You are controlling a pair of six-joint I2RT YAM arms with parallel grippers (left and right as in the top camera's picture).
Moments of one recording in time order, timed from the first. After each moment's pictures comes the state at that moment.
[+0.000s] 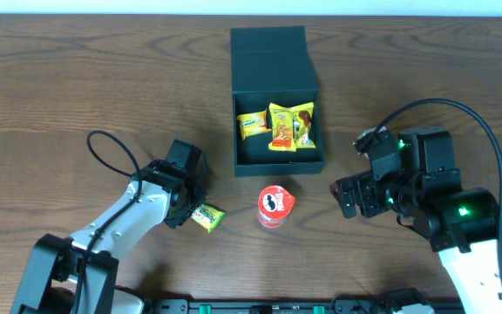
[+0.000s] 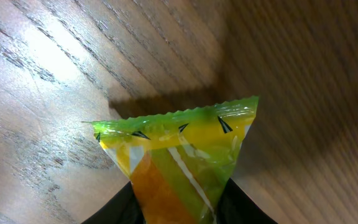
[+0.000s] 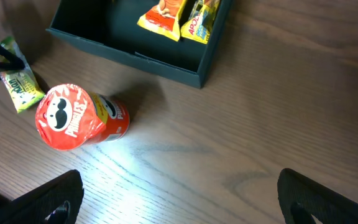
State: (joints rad) left arm -0.36 1.51 0.69 -0.60 0.04 -1.16; right arm 0.20 1.03 1.04 -1.06 -0.21 -0.08
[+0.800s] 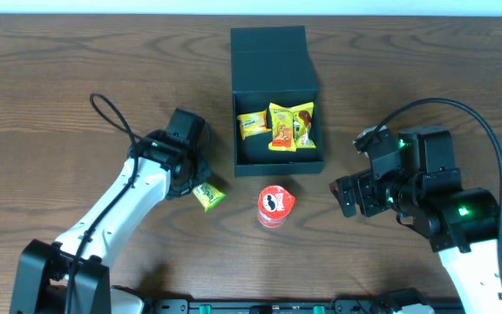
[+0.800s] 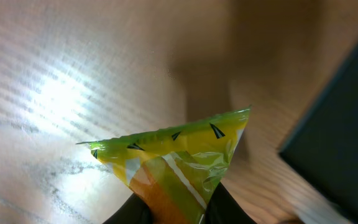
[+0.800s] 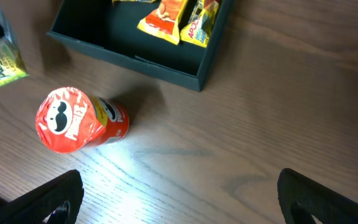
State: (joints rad) left arm -0.36 1.52 0.97 -0.79 0.02 -0.89; right arm 0.20 1.03 1.04 -1.04 -0.21 -0.08
